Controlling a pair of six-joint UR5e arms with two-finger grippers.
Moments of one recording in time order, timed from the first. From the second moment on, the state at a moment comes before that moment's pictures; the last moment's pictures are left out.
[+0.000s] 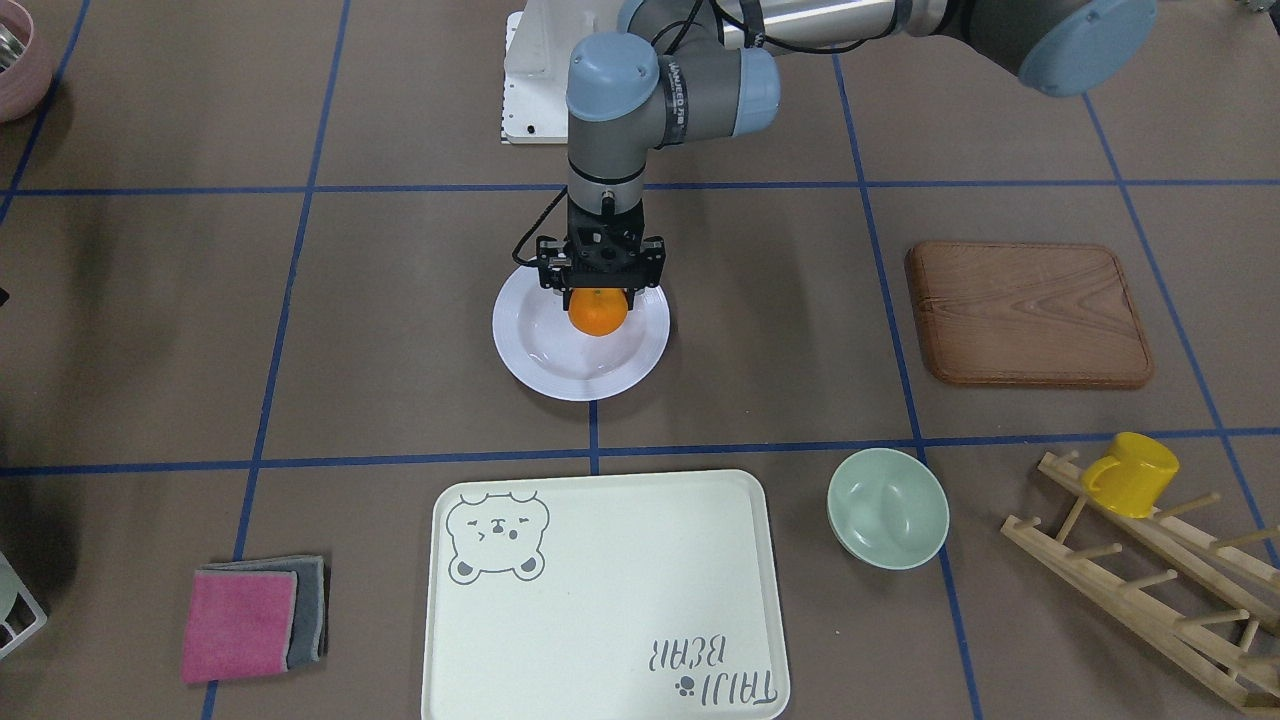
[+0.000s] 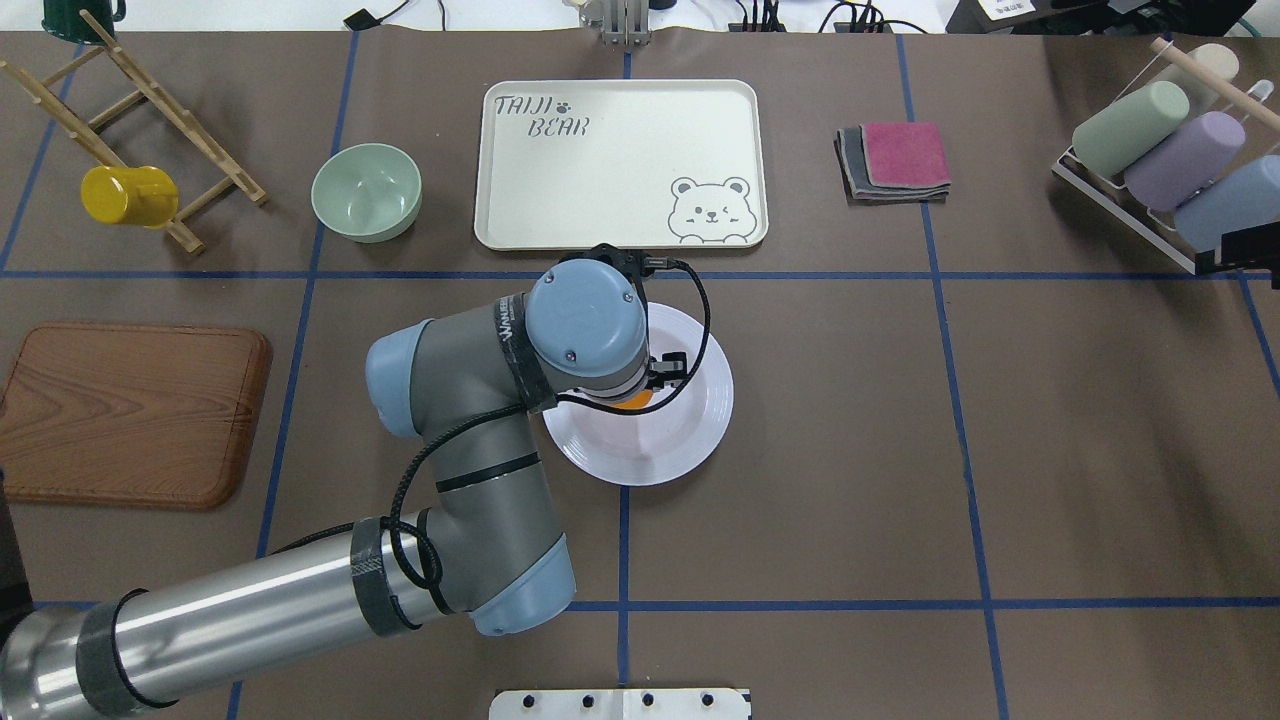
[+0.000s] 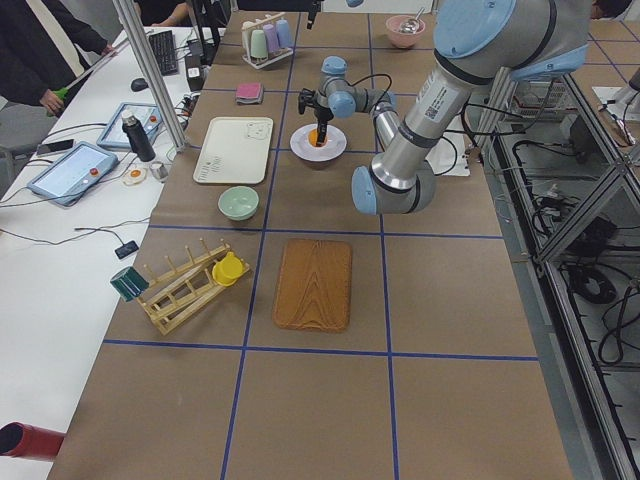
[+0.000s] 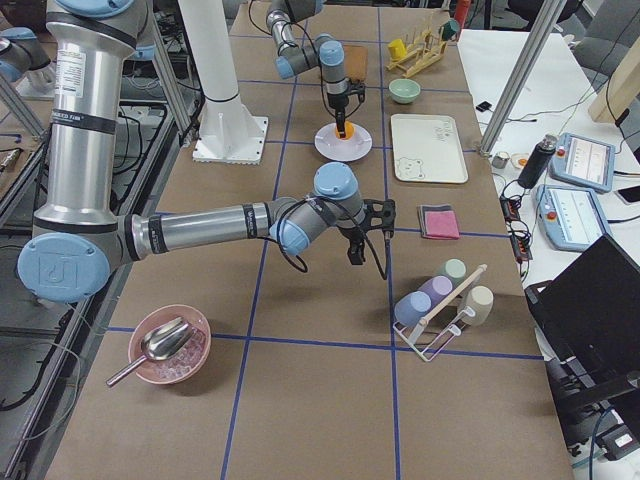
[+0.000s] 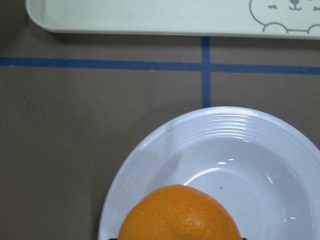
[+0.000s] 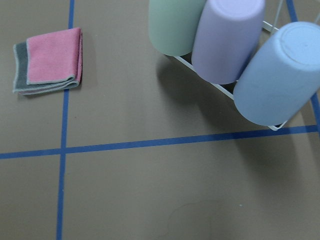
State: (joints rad) left arm -0.42 -2.42 -1.49 -1.68 -1.70 -1.31; right arm 1.24 -1.70 1.86 -0.97 2.28 0.85
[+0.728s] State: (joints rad) left arm -0.47 -2.35 -1.63 -1.66 -1.71 -1.21; right arm 1.06 -1.67 1.99 -0.88 2.13 1.27
